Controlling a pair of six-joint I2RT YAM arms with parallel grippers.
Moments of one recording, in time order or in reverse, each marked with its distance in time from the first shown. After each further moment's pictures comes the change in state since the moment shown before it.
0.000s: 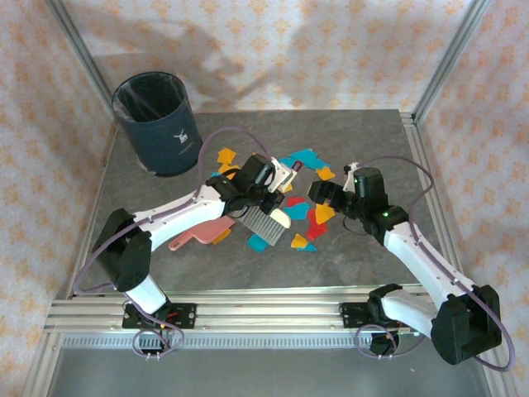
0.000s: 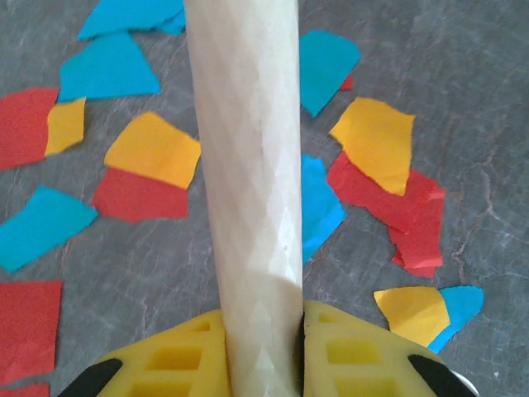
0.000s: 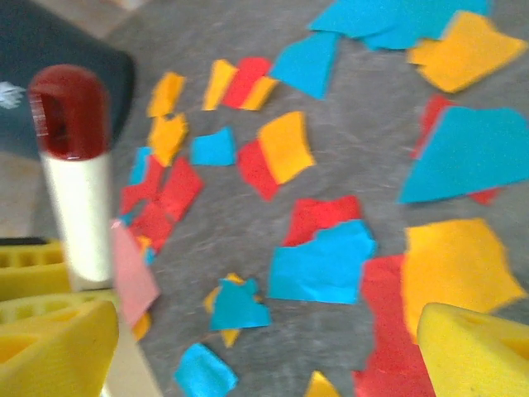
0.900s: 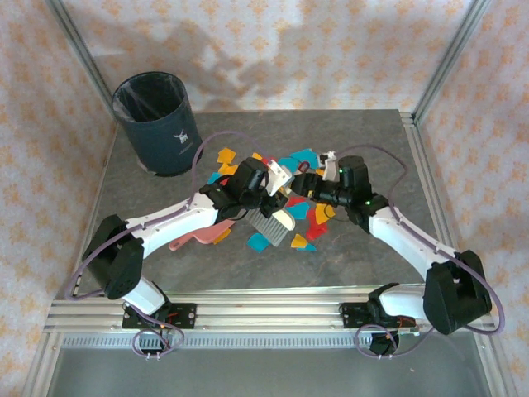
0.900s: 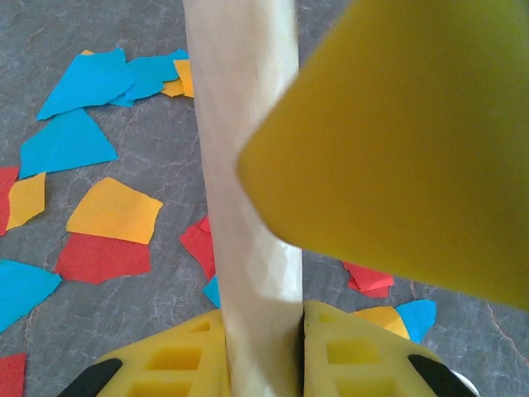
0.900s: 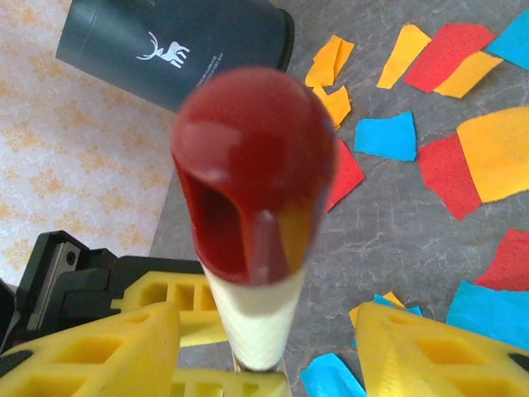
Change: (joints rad) left arm 0.000 -0.067 -0.108 0.179 0.109 0.059; right arm 0.080 0.203 0.071 0.274 -0.244 0.084
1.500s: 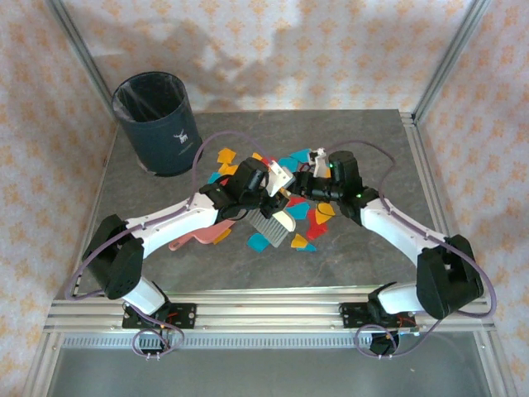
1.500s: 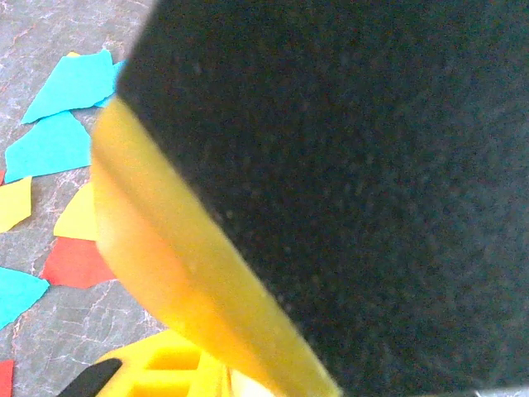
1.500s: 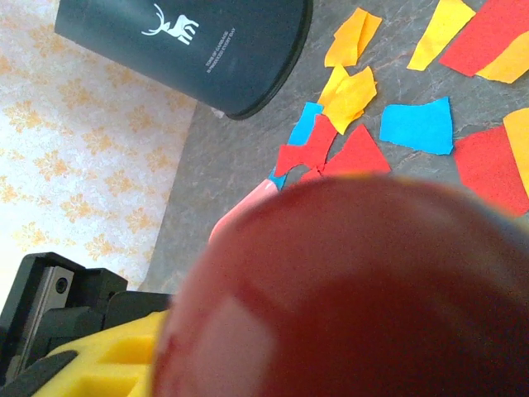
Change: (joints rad) left arm 0.000 0.000 0.000 0.000 0.024 0.007; right arm 0.035 0.097 0.062 0.006 -0.036 -0.005
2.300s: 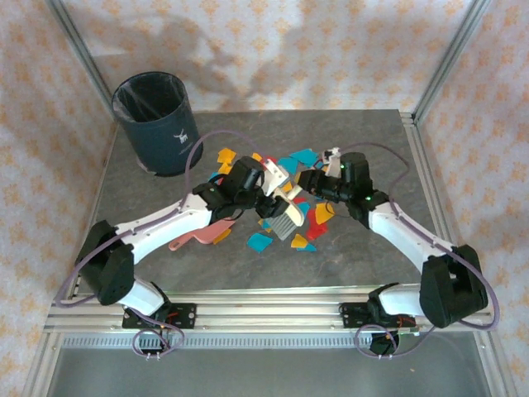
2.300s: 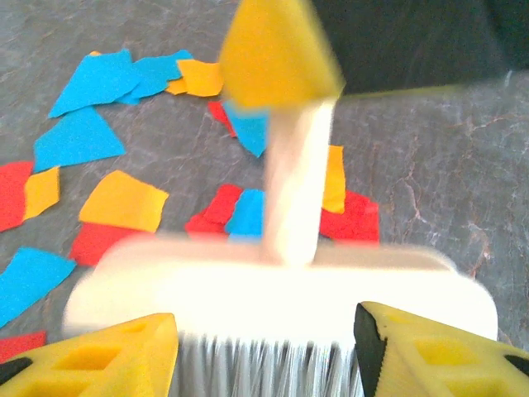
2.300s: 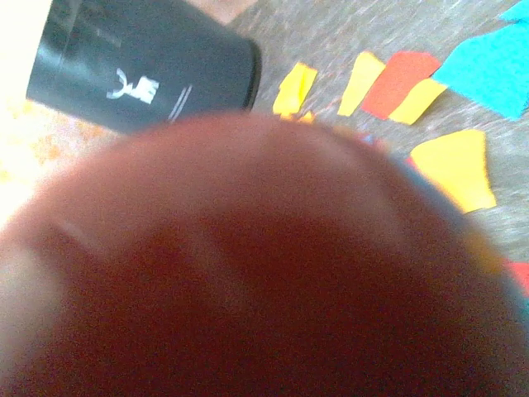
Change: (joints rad) left arm 0.014 -0.074 0.002 -0.089 -0.033 0.000; right arm -0.095 -0.084 -0.053 -0.010 0.084 0.023
